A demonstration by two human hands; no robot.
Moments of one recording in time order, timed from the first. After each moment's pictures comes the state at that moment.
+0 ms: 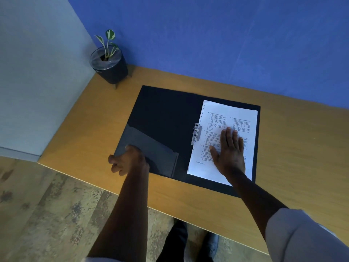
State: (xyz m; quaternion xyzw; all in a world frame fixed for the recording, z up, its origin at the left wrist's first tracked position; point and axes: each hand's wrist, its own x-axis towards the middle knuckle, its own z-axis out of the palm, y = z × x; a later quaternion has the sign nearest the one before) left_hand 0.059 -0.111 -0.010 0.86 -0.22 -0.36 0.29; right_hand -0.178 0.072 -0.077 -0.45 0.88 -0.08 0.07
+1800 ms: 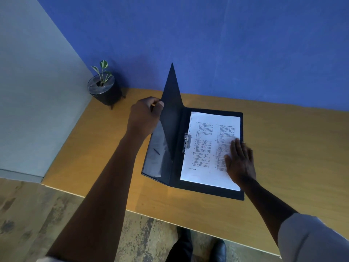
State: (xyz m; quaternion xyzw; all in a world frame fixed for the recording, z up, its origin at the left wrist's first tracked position) left_hand -0.029 -0.135 0.153 0.41 -0.83 -0.30 0.22; right_hand -0.217 0.134 -0.064 -0.43 0.90 -0.09 0.08
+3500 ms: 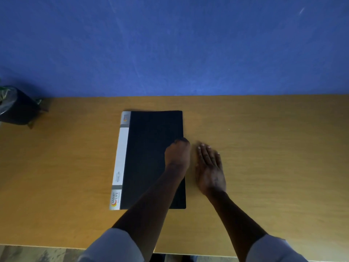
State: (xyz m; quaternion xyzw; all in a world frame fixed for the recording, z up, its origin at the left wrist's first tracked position) left_hand -0.248 0.081 0.005 0.29 -0.95 -0.07 -0.10; right_hand -0.276 0.220 -0.075 -0.37 0.92 -0.06 0.13
